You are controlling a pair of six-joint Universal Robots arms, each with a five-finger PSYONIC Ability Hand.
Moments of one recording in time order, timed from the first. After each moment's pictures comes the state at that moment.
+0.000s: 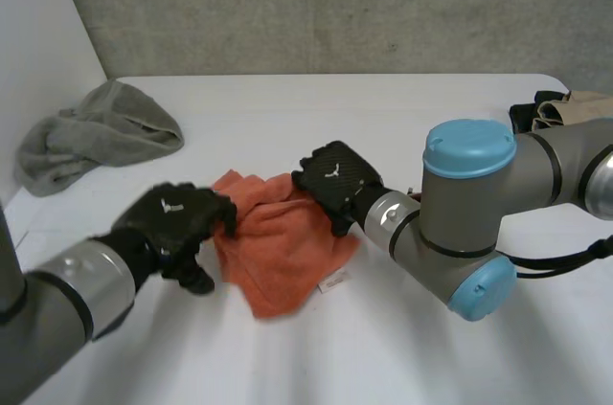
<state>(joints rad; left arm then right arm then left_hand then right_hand) 4.29 -1.60 -1.81 2.97 -1.39 3.41 2.19 -0.86 1.20 -0.07 1.27 2.55 0.60 0.61 0.62 0.61 0.44 0.45 0.53 0.54 0.54 0.34</state>
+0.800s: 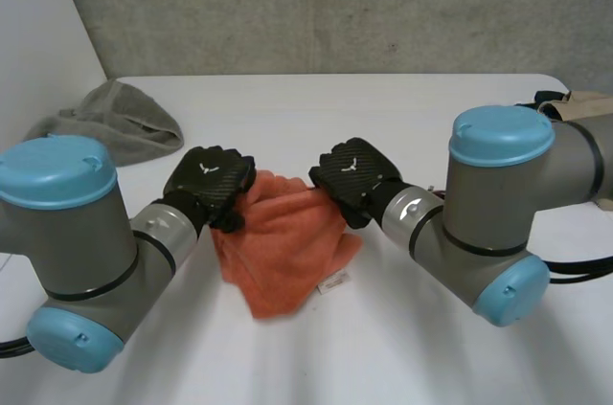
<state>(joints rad) 4.22 -1.93 -1.64 3.33 -1.51 3.37 2.16 -0.98 1.29 -0.03 1.29 2.58 0.93 0.92 0.92 0.91 0.73 0.98 1.17 1.18 1.19 0.99</state>
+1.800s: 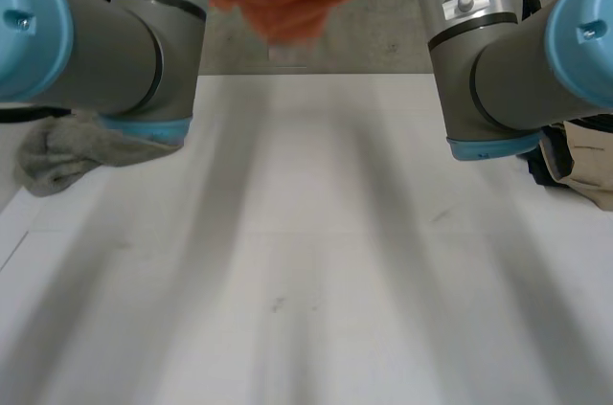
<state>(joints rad) 4.13 -2.00 -1.02 3.91 -1.51 3.70 2.14 -1.10 1.02 -0.70 1.51 2.60 1.11 1.20 1.19 1.20 0.96 0.98 1.17 1.19 1.19 0.99</state>
